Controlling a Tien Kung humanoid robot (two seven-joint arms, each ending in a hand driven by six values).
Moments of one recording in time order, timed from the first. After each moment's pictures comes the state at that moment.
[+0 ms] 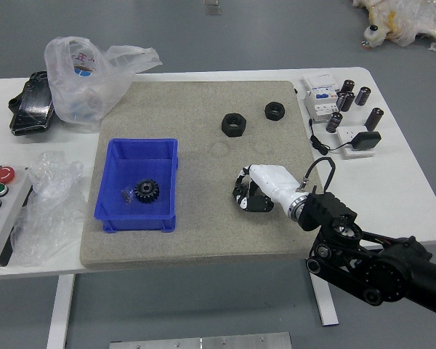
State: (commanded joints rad) left arm -0.11 0.18 -0.70 -0.33 0.53 0.20 0.17; right arm 0.59 -0.29 0.46 1.23 -1.81 -0.25 -0.30
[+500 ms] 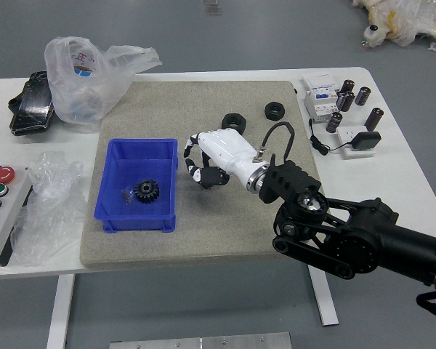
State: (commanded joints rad) left arm -0.11 0.18 -0.72 -0.33 0.56 0.19 0.19; right arm 0.85 -0.15 0.30 1.25 -1.82 -0.27 -0.29
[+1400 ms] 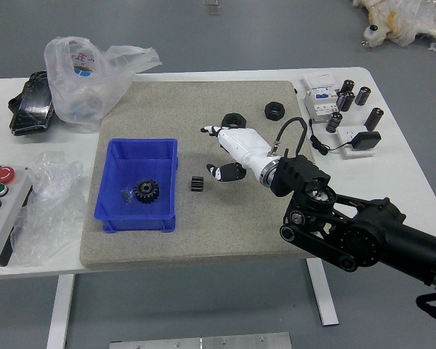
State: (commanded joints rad) left arm -0.11 0.18 -0.72 -0.33 0.56 0.19 0.20; right arm 0.77 -0.19 0.40 1.18 -1.78 -0.19 -0.32
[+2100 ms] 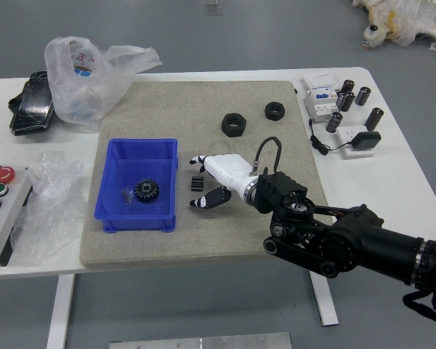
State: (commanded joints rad) left arm -0.12 0.18 -0.73 -0.34 0.57 0.19 0.20; right arm 0.82 -0.10 0.25 1.05 -1.67 -0.20 -0.32
